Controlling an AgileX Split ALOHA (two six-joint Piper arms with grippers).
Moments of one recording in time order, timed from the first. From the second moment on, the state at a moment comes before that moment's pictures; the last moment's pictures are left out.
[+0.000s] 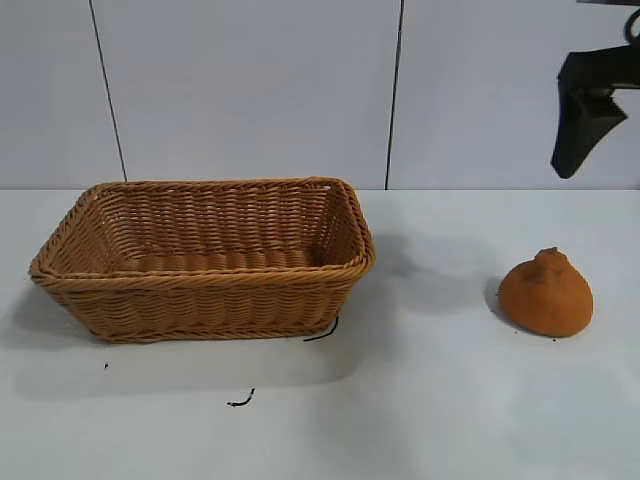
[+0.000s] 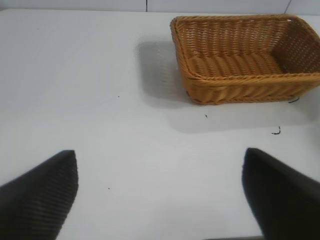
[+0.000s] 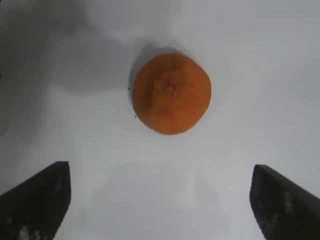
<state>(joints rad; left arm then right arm) -0.03 -0.01 -0.50 -0.05 1.07 0.00 0.05 1.98 -1.47 0.08 0.96 -0.03</state>
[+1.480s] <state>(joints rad) -0.03 -0.01 -0.50 -0.06 1.07 0.00 0.21 2.01 -1.96 0.05 1.11 -0.01</state>
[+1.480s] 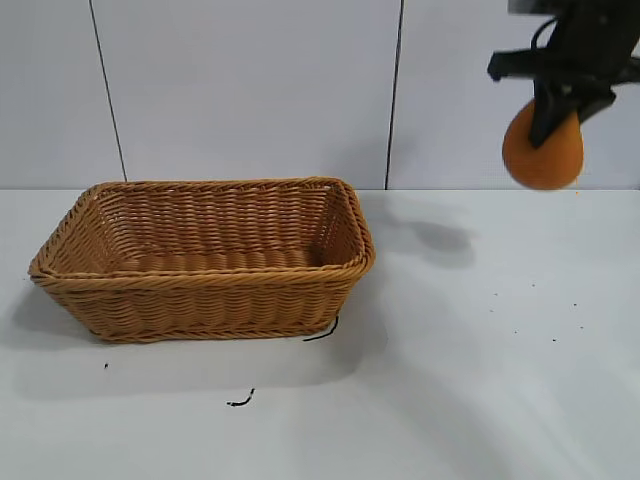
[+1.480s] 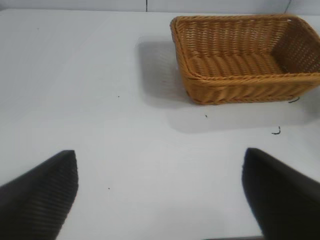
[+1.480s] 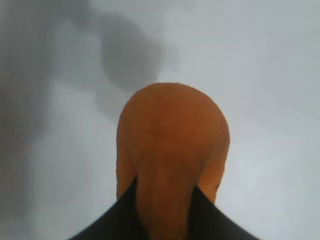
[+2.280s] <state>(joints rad) -0.03 -0.01 -0.50 -0.06 1.07 0.00 0.63 2.33 -1.97 0.07 0.80 0.05</state>
